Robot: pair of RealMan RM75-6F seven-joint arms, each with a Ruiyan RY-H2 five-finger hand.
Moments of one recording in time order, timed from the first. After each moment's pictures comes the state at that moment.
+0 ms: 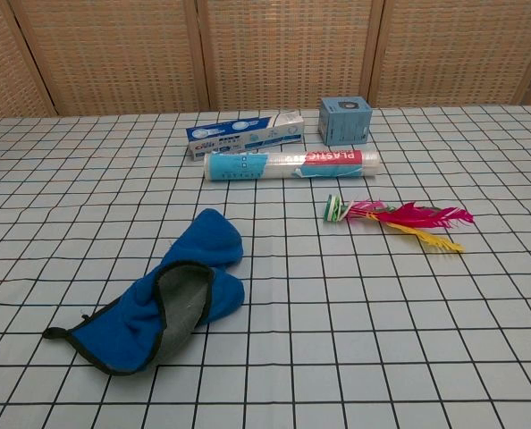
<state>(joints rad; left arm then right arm) -0.02 -1.03 0.03 -1.70 1.66 1.58 0.02 0.03 -1.08 0.08 -1.66 -1.56 1.59 -0.05</state>
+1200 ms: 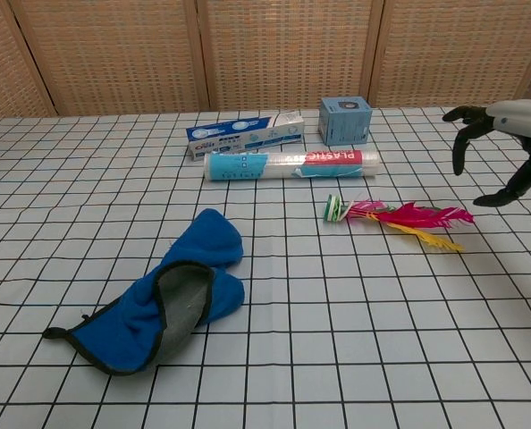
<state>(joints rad) -0.10 -1.09 -0.04 -1.68 1.48 1.43 0.12 0.58 -1.34 0.25 -1.53 -1.14 0.91 -0.30</state>
